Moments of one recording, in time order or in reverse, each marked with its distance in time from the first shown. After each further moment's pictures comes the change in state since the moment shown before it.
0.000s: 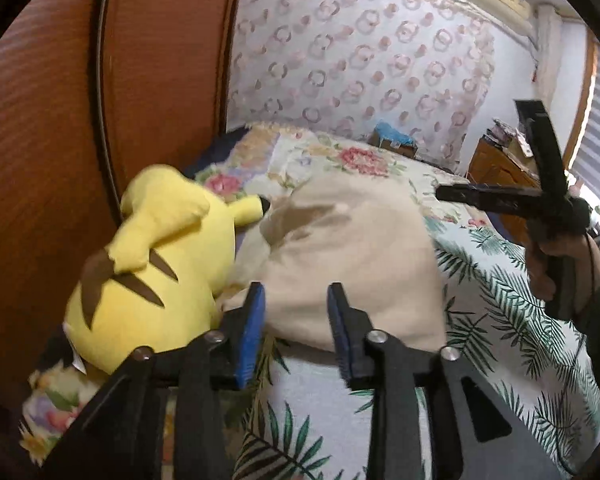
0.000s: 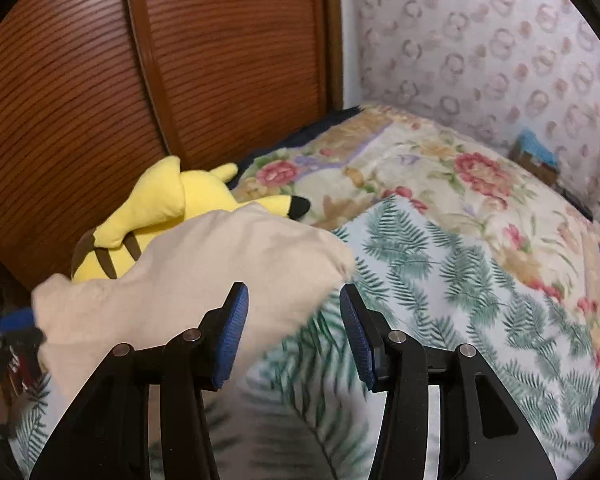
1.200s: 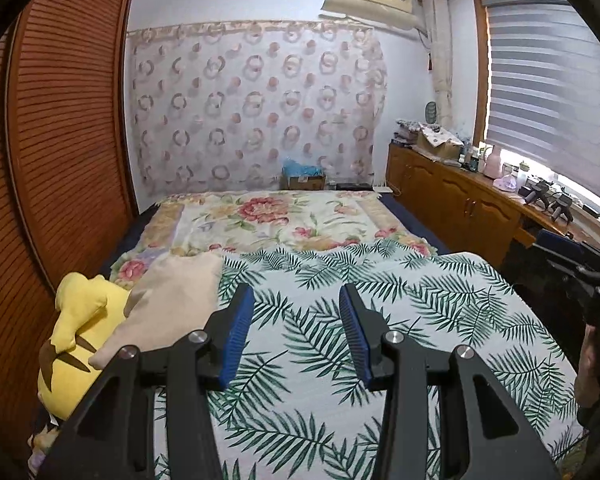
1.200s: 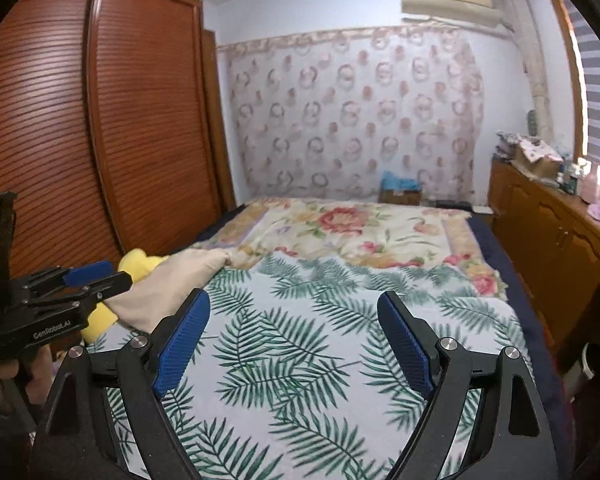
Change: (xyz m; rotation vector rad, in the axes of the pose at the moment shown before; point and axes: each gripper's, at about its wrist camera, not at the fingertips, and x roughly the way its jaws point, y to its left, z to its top) left arm -0.101 -0.196 0.017 0.255 -0.151 -0.192; right arm -0.336 0.019 -0.183 0.266 -0.391 -0.347
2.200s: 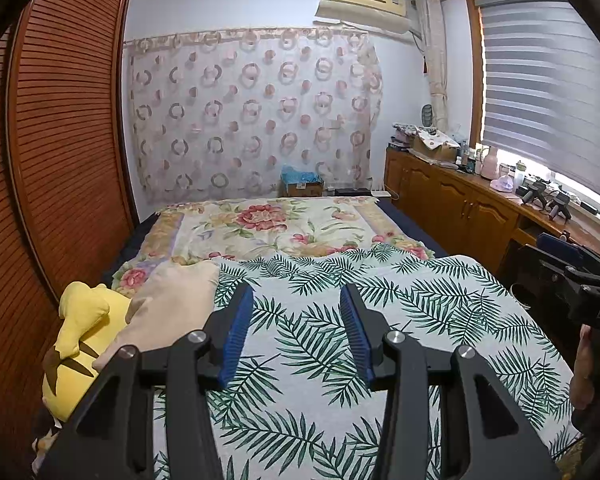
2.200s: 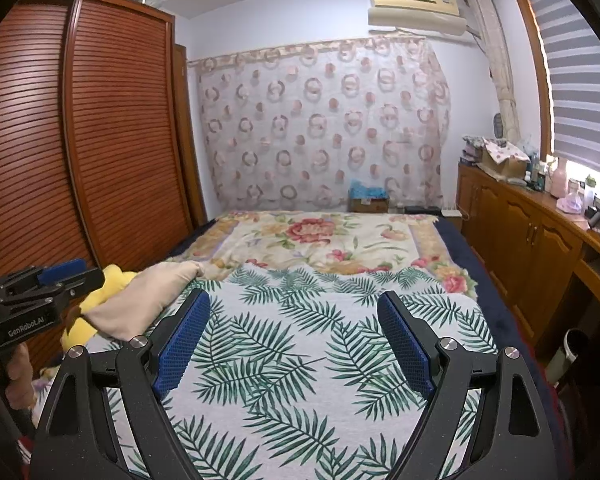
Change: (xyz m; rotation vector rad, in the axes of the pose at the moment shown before) left arm -0.011 -0.012 0.003 0.014 -0.016 0.003; right arm -0.023 -0.013 -0.005 0.032 -0.042 -0.098
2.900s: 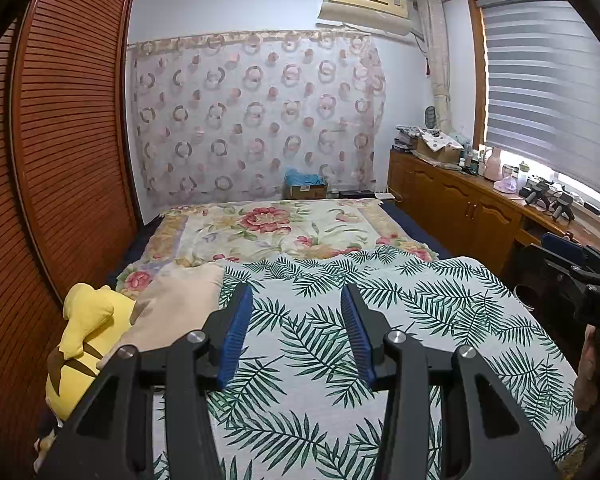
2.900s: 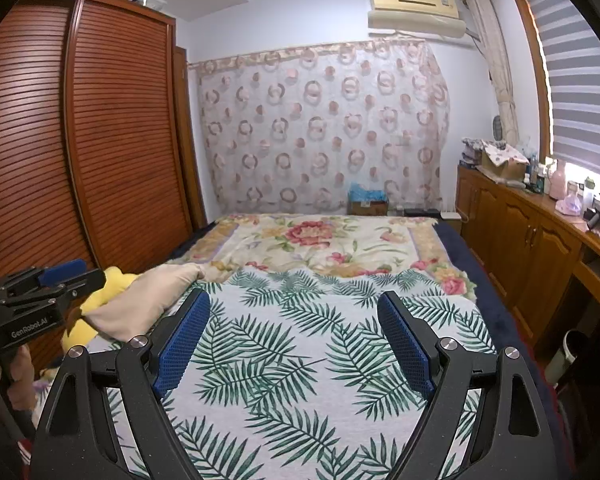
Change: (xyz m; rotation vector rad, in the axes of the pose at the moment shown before) left arm -0.006 0.003 0.004 0.002 -0.007 0.014; right arm -0.004 0.000 0.002 0.001 -0.008 -0.002
